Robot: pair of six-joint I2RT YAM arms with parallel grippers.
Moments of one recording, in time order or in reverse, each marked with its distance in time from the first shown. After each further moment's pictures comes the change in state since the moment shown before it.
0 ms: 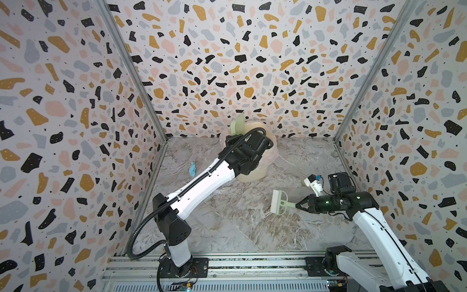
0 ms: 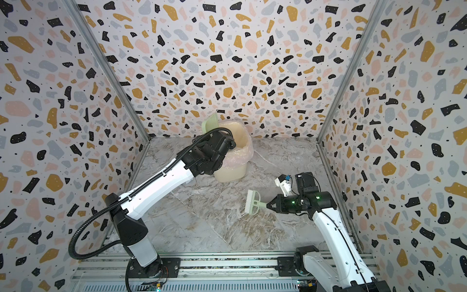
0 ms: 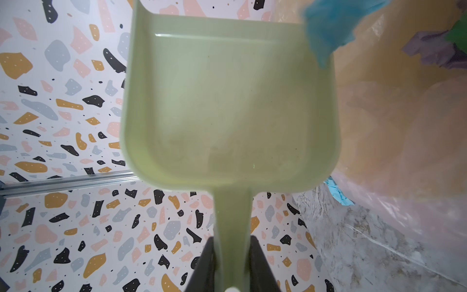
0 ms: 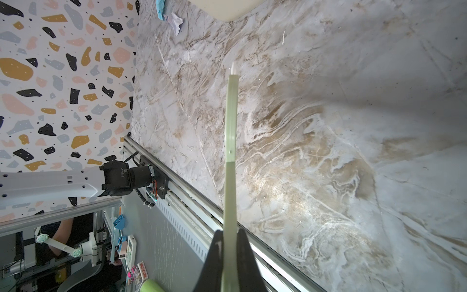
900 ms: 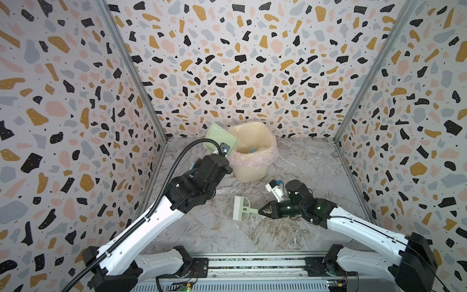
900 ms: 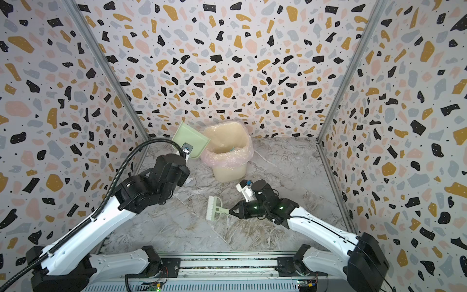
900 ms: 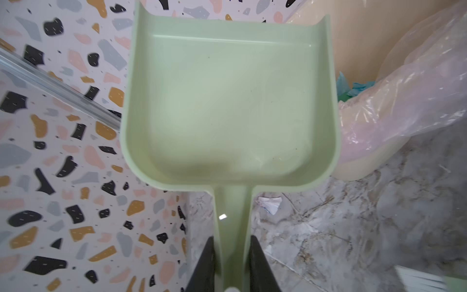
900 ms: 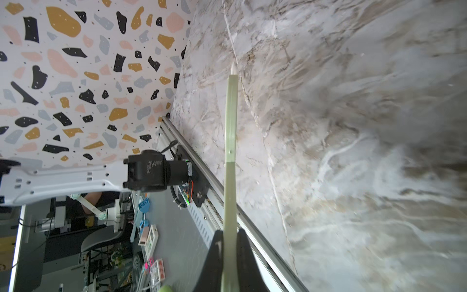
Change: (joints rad) left arm 0.045 -0.631 -0.566 0.015 0.418 -0.714; right arm 0.675 0.239 -0.148 0.855 0.216 0.595
